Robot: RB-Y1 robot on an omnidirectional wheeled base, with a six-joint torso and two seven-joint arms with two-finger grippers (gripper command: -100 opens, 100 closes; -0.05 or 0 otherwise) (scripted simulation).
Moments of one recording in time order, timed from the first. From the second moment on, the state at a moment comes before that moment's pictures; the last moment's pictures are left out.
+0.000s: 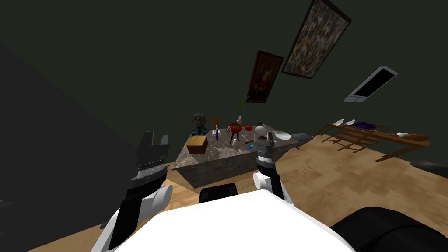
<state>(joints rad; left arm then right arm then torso) 0.50 -0.01 0.07 -2.32 -0.03 -0.46 0.05 0.52 0.01 -0.05 -2.20 -0.07 -0.60 -0.16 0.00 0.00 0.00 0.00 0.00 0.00</state>
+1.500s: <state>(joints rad) 0.50 -0.01 0.07 -2.32 -0.03 -0.46 0.05 0.41 -0.28 -0.09 -1.94 0.09 -0.44 -0.04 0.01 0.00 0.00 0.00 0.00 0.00</state>
